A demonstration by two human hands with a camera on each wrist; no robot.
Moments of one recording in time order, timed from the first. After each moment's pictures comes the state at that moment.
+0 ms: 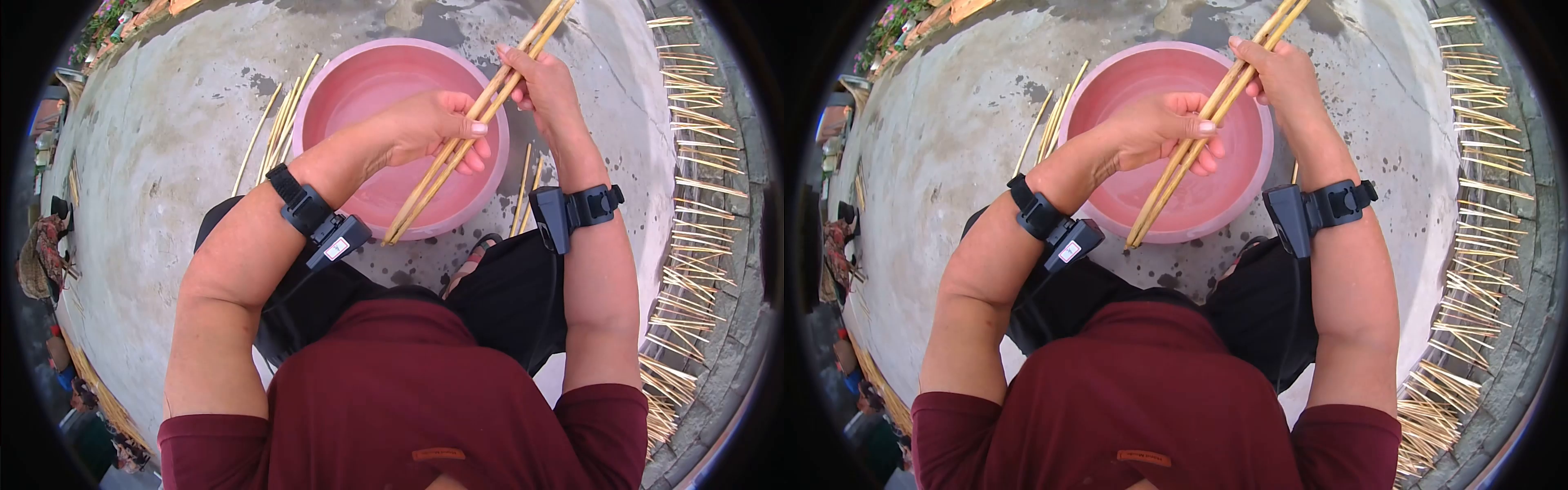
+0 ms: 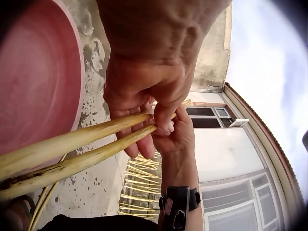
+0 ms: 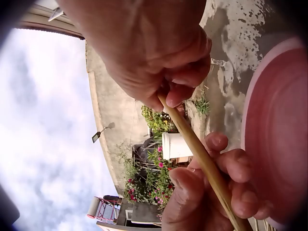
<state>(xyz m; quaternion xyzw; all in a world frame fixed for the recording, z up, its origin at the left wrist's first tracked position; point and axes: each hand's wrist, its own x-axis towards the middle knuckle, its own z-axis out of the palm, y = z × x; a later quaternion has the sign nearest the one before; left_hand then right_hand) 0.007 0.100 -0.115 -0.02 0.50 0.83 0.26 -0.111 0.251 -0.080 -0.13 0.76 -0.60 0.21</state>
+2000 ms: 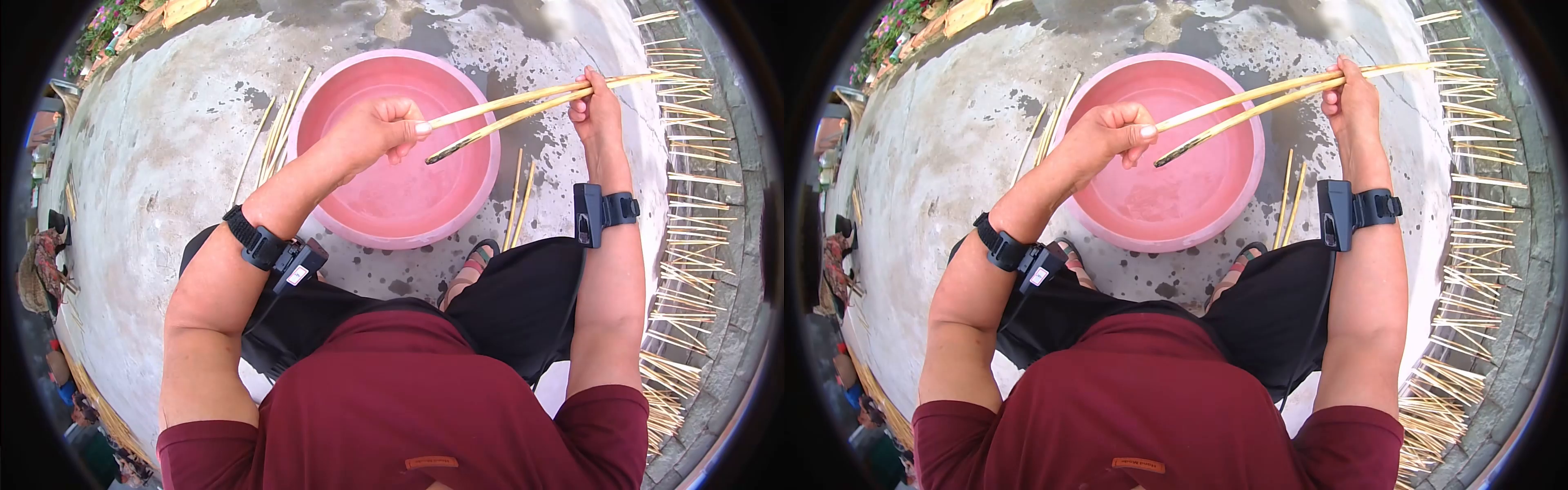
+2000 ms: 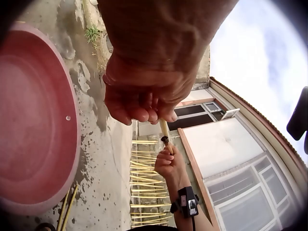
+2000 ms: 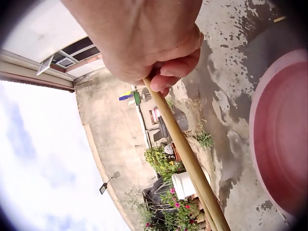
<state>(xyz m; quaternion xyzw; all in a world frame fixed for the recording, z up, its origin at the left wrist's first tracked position) 0.042 0.070 -0.103 -0.04 0.69 0.71 0.12 -0.168 0.332 -0.082 0.05 0.64 -0.75 0.12</state>
